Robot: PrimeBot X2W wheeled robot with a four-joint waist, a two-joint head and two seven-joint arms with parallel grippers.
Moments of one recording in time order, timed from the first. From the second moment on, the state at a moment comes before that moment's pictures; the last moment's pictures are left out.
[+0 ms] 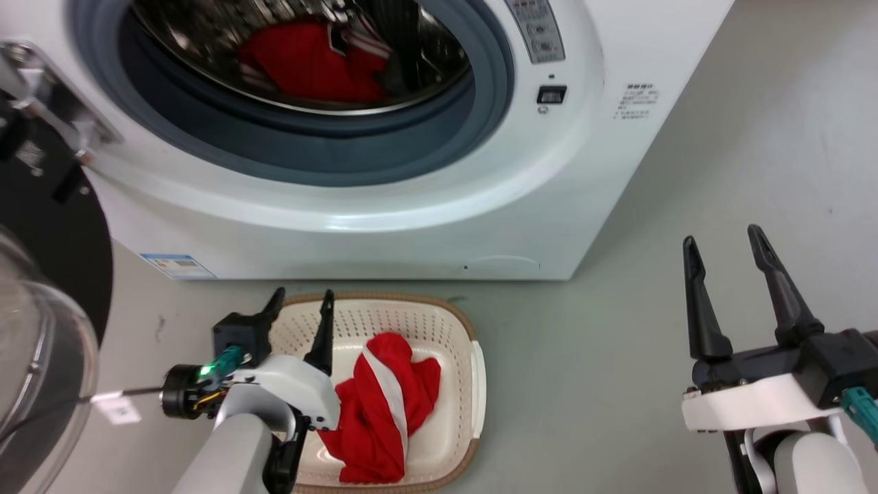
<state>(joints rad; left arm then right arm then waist) -0.38 0.21 -0.36 0.61 -0.42 0.05 -0.26 -0.11 -0.05 0.00 -0.03 0.00 0.13 -0.26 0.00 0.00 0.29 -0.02</state>
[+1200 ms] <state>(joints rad) -1.09 0.29 -0.20 0.92 -0.17 -0.08 -0.14 -0.28 -0.05 0.07 -0.09 0.10 0.13 -0.26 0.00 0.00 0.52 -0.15</state>
